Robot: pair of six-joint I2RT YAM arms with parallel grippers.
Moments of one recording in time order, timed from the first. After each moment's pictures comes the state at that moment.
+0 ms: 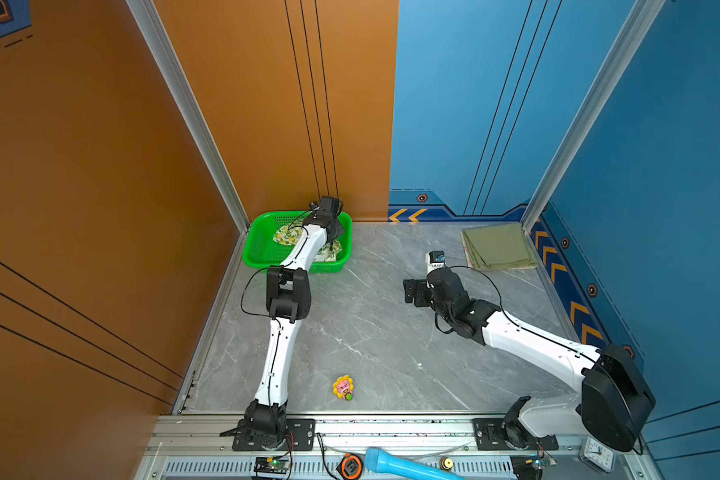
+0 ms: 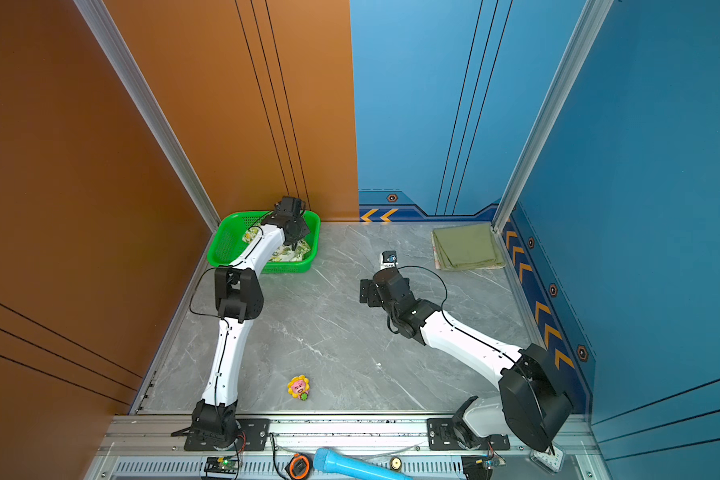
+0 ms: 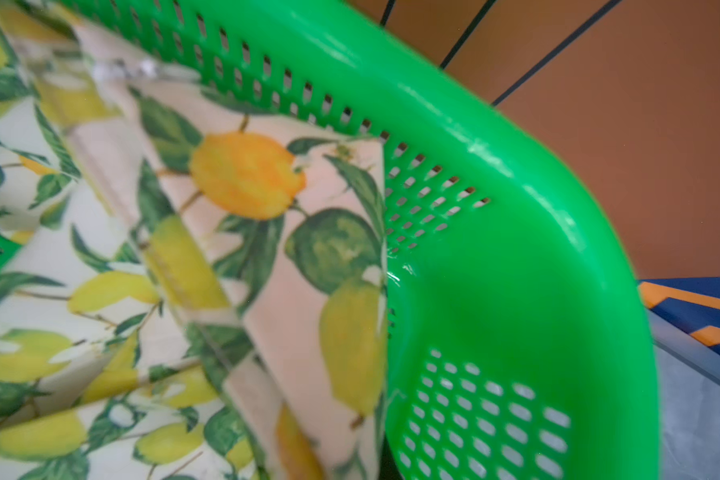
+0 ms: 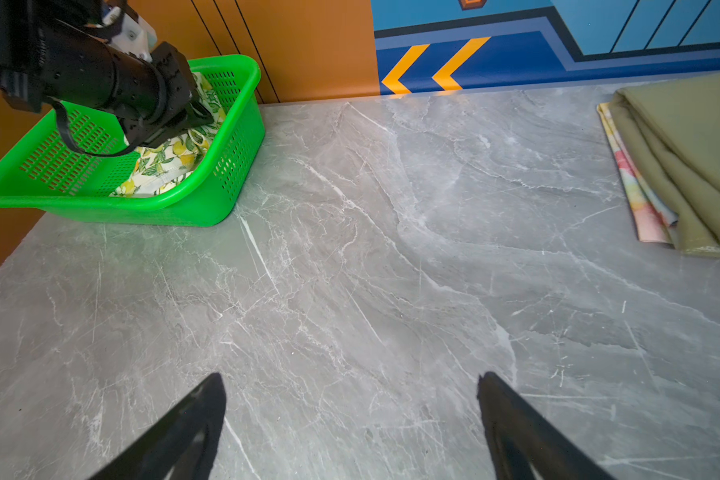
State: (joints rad) left arm -0.18 2.54 2.43 -0.73 -0.18 -0.67; right arm 0.69 1.37 0.90 -0.09 0.33 0.45
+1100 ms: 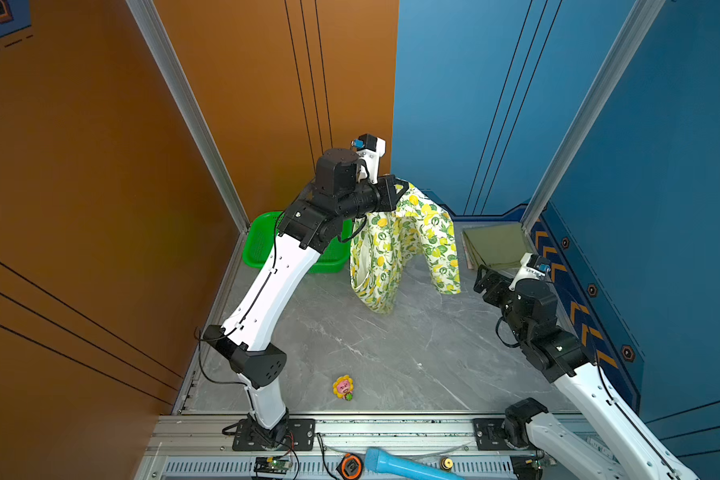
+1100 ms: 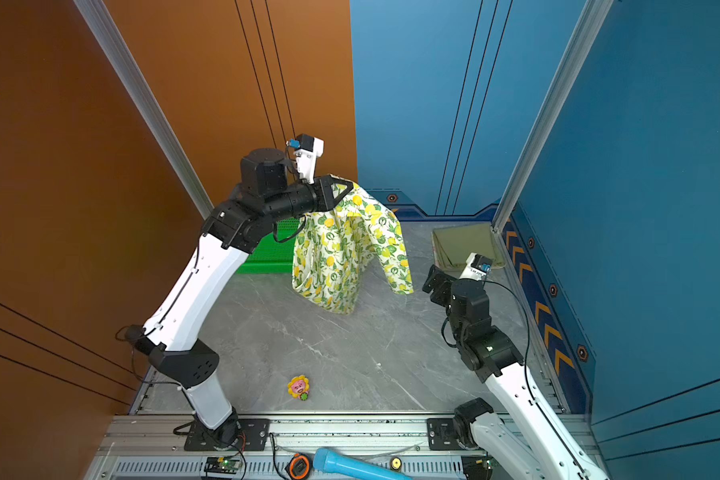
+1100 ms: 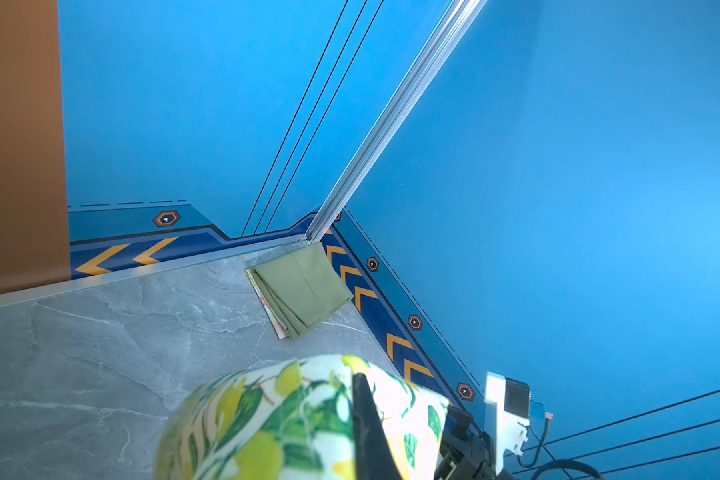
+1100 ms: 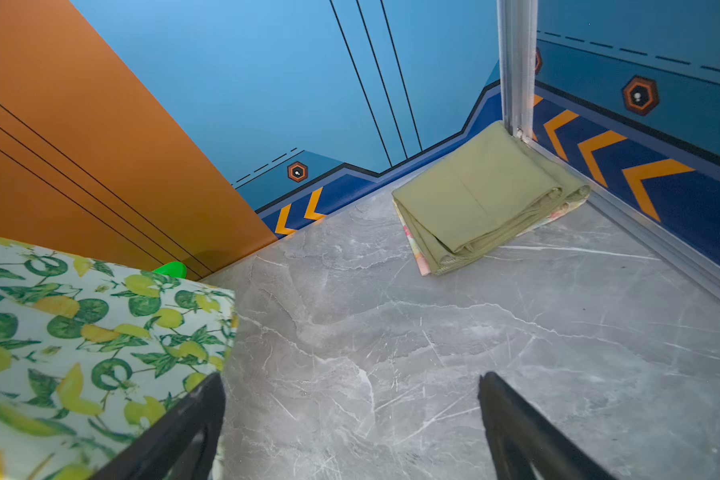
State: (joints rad) left arm -0.57 1.80 2.28 -0.68 0.31 -0.54; right arm 0.35 0.76 0.78 -0.35 0.37 0.58
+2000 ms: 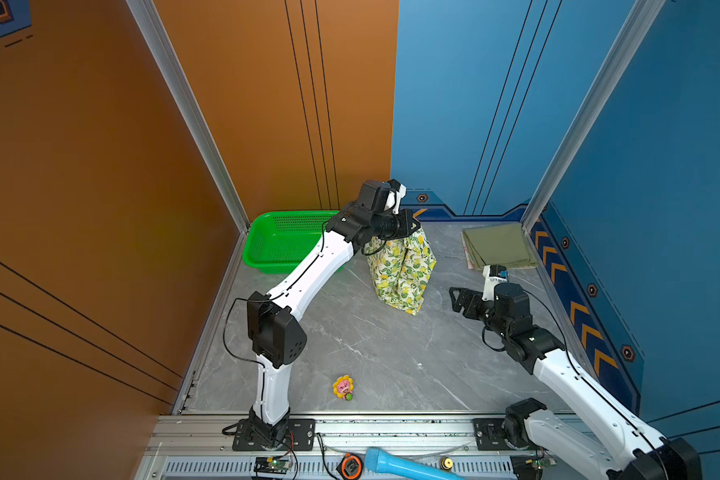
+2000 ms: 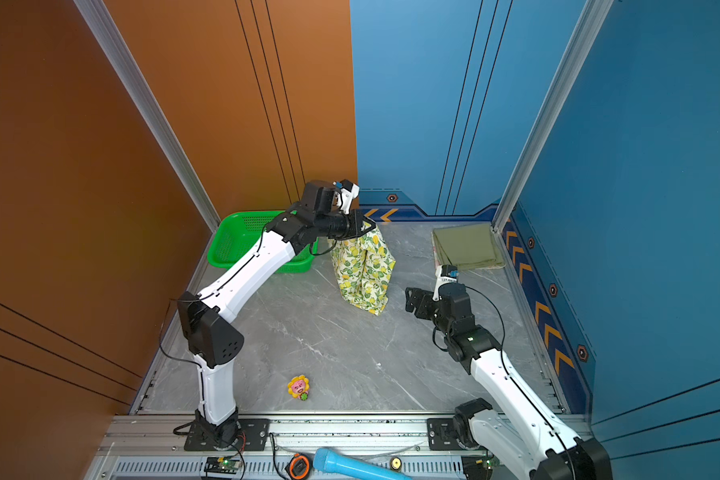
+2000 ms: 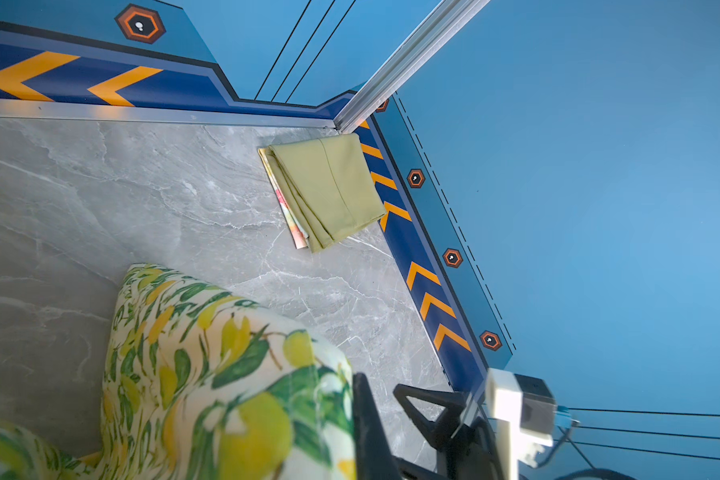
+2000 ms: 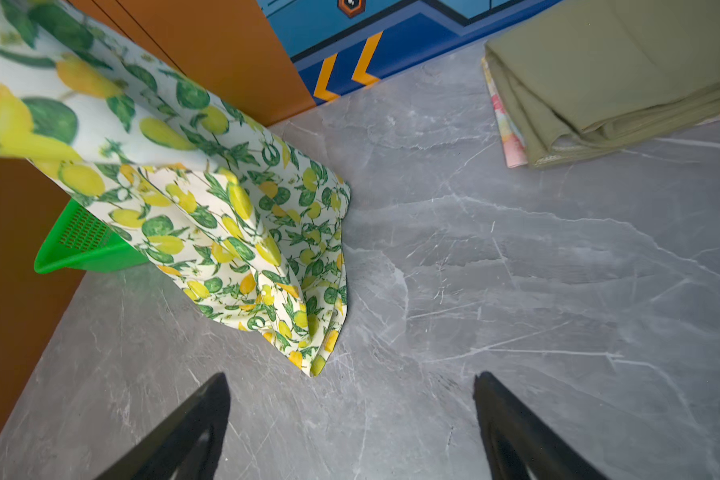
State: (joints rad) left arm -0.58 1.98 2.09 -0.59 0.42 -0.61; right arm 0.32 0.97 0.59 -0.13 -0.03 0.48
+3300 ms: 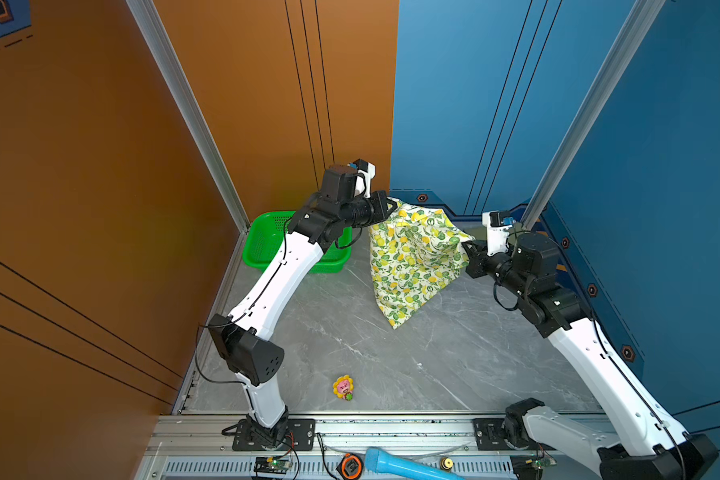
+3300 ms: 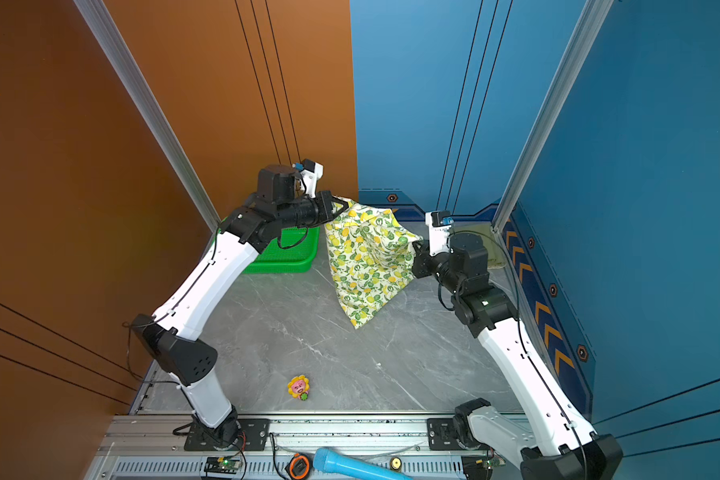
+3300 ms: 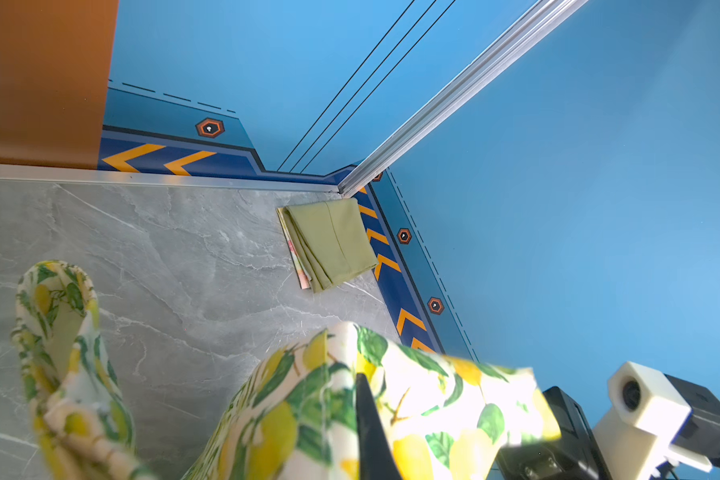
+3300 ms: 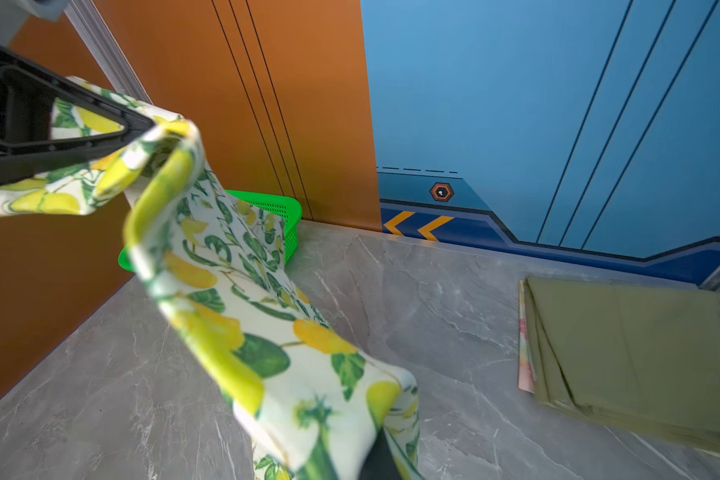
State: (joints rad) left arm -0.50 1.75 2.03 -0.63 0.36 -0.66; right arm 0.31 1.06 1.17 -0.40 -0.10 0.12
